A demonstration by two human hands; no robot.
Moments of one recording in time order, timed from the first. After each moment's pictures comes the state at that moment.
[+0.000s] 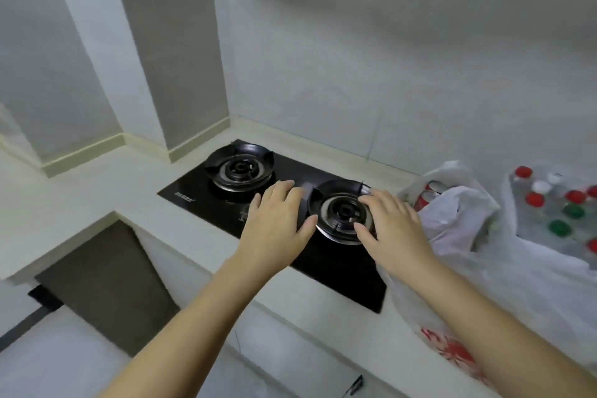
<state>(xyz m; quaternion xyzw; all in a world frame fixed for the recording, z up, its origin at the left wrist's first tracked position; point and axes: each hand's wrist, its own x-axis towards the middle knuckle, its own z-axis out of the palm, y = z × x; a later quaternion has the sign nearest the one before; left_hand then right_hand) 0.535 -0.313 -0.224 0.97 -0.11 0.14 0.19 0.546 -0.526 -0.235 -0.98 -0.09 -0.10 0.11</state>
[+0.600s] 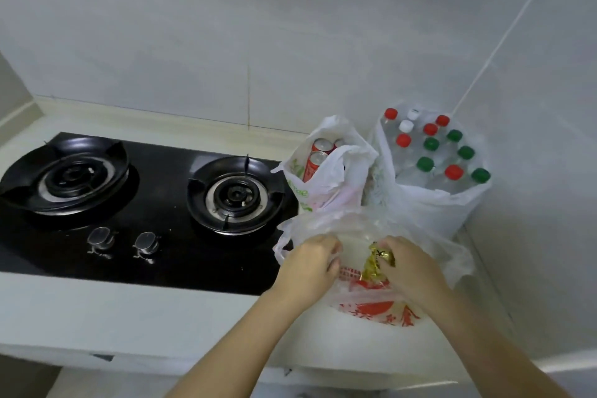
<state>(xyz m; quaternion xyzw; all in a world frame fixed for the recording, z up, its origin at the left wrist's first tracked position) 0.569 -0.518 -0.333 0.87 -0.36 -0.10 0.33 0.487 -0.706 -0.316 -0.97 0.22 0.06 0.12</state>
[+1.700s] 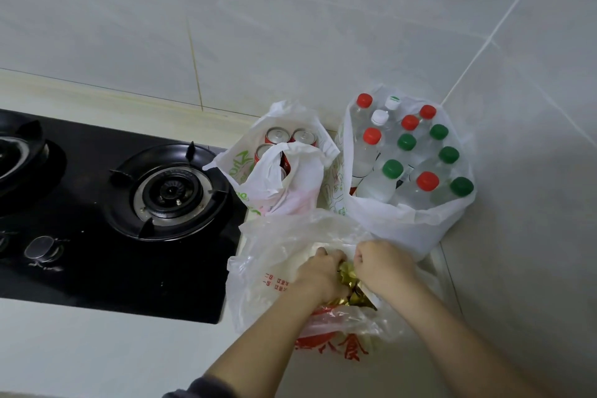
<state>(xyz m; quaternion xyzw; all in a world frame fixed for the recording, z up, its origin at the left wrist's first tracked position) 0.588 -0.707 -0.419 0.87 -0.28 -0.34 0.21 0.537 -0.809 -0.339 -0.96 0.21 0.18 0.03</state>
